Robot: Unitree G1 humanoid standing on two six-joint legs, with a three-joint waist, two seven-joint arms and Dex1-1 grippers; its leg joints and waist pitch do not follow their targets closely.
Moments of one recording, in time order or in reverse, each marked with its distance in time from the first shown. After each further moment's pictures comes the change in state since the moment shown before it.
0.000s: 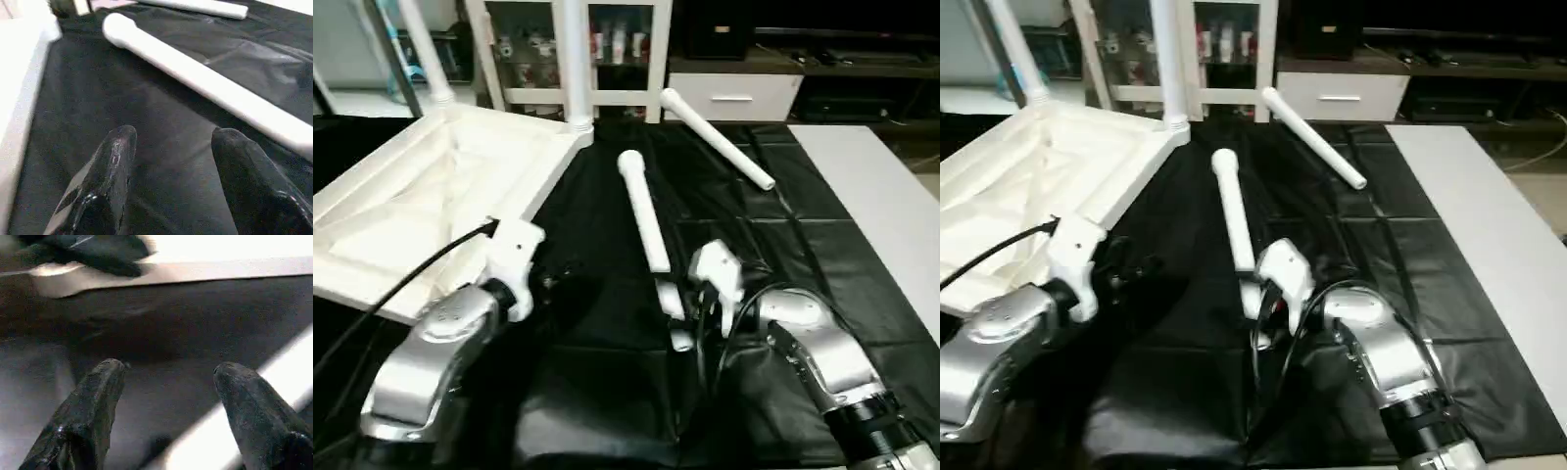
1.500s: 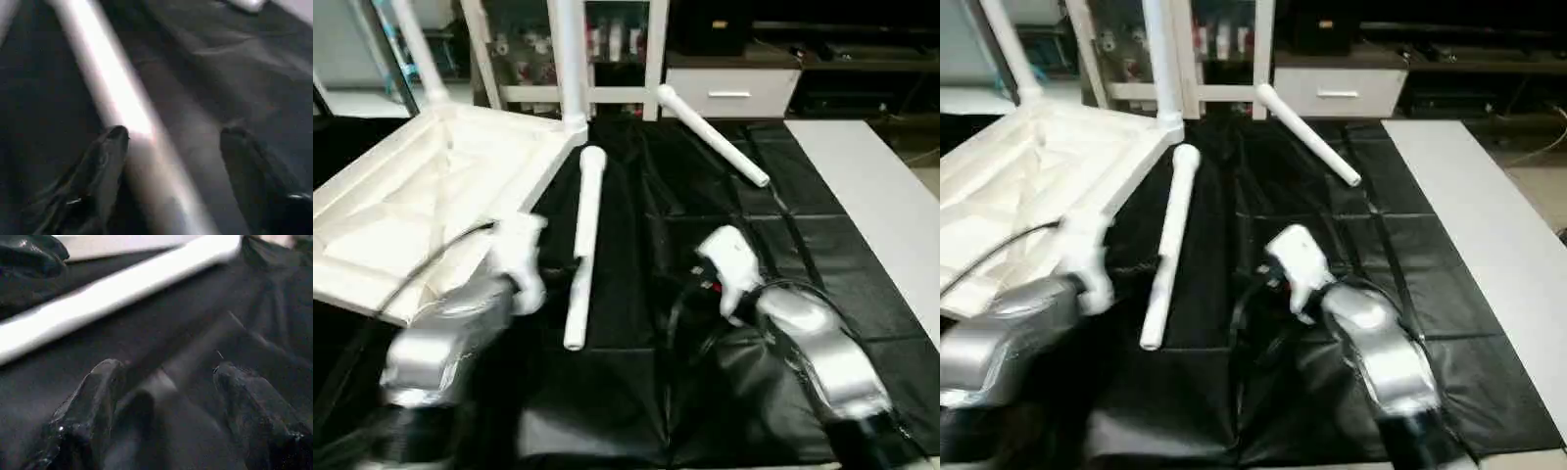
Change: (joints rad) left arm -0.135 -0.100 0.072 0.151 -0.091 0.194 0.033; right arm 0.073 0.038 0.018 -0.143 -0.119 0.163 -0.290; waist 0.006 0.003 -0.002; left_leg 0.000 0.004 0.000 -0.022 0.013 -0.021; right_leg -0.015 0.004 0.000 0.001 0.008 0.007
